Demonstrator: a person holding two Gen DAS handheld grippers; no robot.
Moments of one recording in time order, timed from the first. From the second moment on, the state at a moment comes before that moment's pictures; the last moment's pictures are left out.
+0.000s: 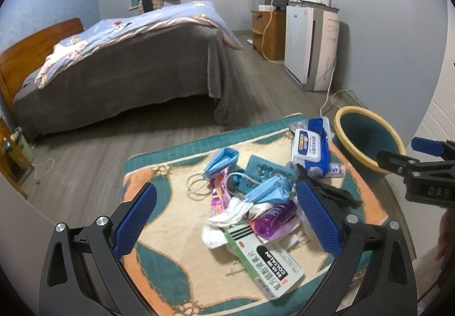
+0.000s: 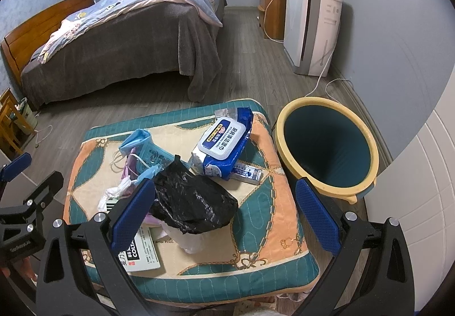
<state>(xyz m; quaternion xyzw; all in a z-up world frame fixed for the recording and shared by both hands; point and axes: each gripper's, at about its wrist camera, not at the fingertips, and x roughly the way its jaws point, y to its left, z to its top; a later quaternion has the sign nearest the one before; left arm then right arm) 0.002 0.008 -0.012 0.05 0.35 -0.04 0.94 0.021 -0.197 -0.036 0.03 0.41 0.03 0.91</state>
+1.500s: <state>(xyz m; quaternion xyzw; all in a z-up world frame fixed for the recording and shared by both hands) 0.054 0.005 -0.065 0.05 0.43 -0.05 0.90 0.083 -0.183 -0.041 0.00 0.46 0.09 0.88</state>
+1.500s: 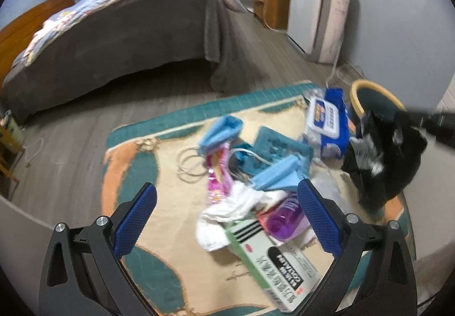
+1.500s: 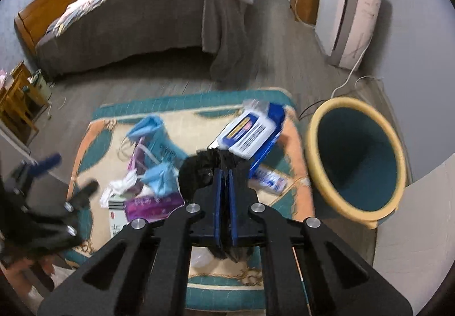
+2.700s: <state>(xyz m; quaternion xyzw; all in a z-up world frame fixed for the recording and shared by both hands) 0.063 -0.083 -0.097 0.10 0.46 -0.21 0.86 0.095 -0.239 -0.079 0.06 0.53 0.06 0.85</state>
